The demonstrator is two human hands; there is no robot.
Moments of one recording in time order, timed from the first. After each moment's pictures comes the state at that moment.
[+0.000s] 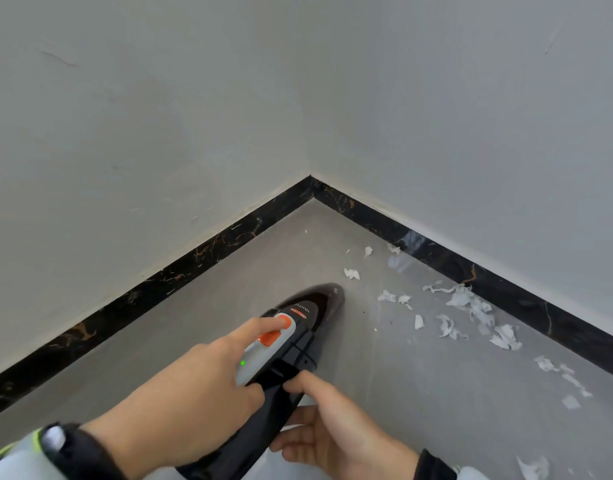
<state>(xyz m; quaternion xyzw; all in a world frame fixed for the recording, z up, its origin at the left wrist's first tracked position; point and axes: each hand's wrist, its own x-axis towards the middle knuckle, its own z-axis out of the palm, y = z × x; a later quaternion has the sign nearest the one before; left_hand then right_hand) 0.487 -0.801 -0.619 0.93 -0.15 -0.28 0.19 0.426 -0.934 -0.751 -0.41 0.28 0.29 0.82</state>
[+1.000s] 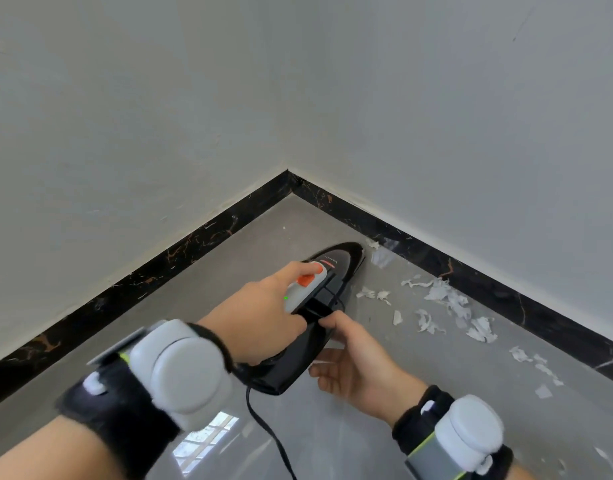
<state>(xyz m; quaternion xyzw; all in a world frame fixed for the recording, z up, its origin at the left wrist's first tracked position) 0.537 -0.891 -0.646 0.91 -0.23 -0.27 0.19 0.459 -1.014 -0.758 -0.38 0.35 0.20 0.83</state>
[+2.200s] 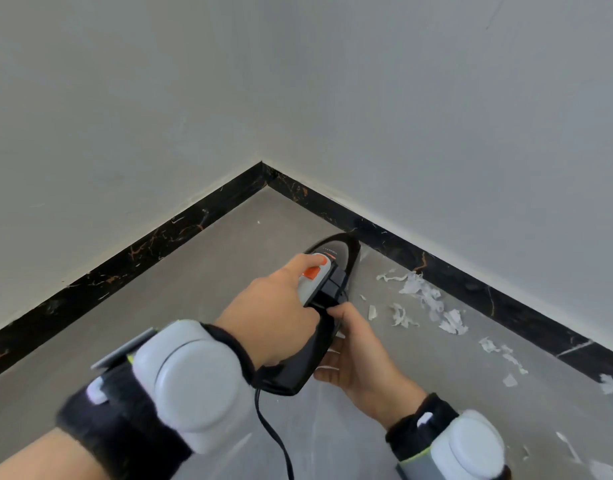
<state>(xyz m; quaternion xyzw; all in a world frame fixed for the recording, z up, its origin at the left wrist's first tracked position) 0.523 -0.935 -0.655 0.91 -0.22 -0.26 0.22 0.443 -1.035 -0.749 -0.43 0.35 0.11 0.82</state>
